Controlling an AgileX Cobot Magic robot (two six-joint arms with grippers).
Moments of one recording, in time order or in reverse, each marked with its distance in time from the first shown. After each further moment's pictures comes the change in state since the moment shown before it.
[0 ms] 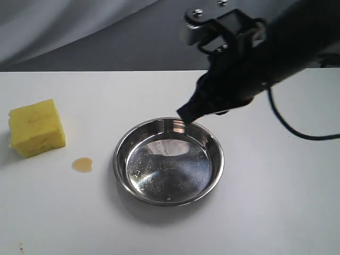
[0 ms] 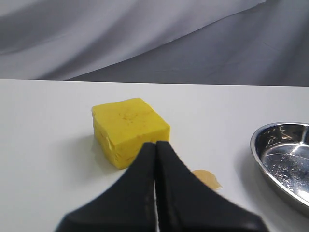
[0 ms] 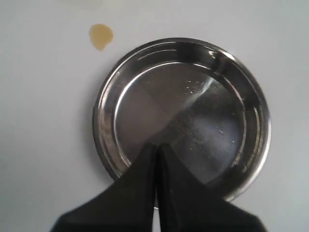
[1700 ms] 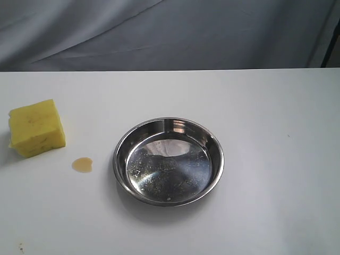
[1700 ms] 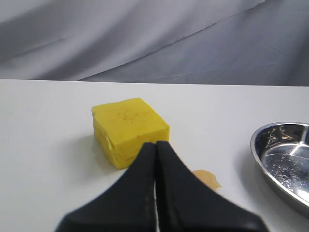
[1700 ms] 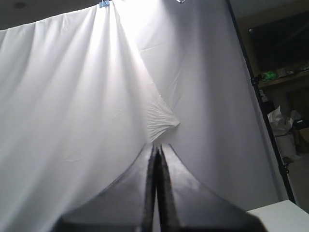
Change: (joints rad) left arm 0.000 0.000 0.000 0.000 0.000 0.000; right arm -0.612 -1.526 1.261 -0.012 -1.096 0.382
